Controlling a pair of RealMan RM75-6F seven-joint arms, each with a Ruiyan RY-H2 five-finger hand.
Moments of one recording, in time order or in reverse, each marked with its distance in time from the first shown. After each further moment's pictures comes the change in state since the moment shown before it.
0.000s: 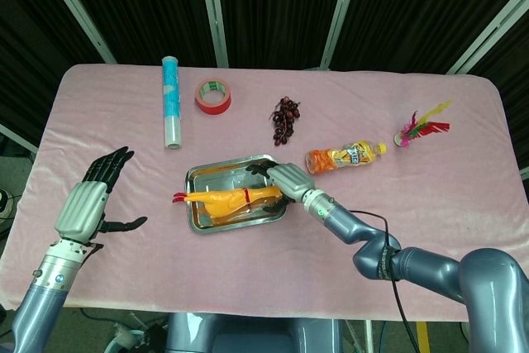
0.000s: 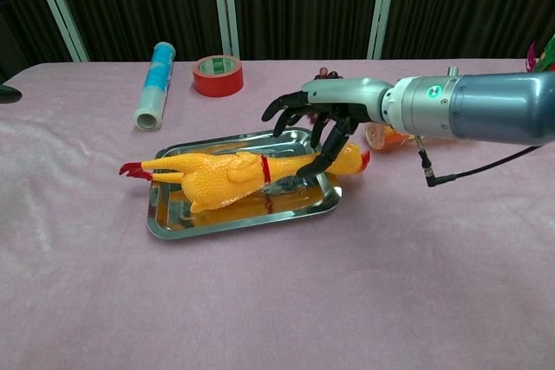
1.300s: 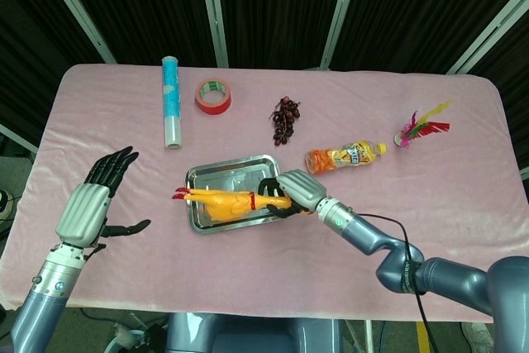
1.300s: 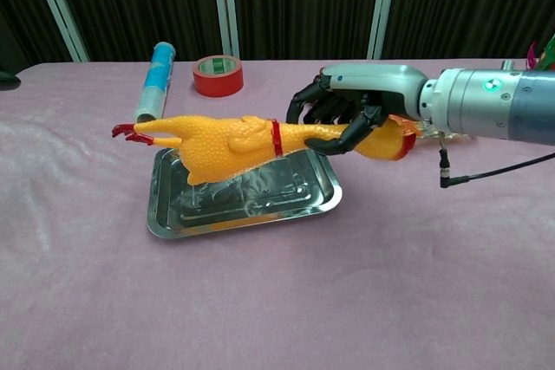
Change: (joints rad) left arm -0.043 -0.004 0.084 -0.008 0.075 0.100 -0.010; right arm -0.080 0.085 -0.046 -0.090 -0.201 0.151 0.214
